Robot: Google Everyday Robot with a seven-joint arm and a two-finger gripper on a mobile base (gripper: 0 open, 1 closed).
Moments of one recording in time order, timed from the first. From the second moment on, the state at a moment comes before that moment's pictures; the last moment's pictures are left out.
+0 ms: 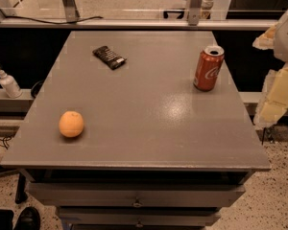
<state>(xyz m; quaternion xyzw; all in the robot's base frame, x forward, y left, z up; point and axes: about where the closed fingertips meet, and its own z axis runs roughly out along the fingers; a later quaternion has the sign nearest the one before) 0.438 -0.217 0.976 -0.60 0.78 -0.03 0.16</state>
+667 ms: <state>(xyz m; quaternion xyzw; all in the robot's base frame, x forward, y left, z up) 0.446 -0.209 0.969 -0.60 0.78 -0.03 0.17</state>
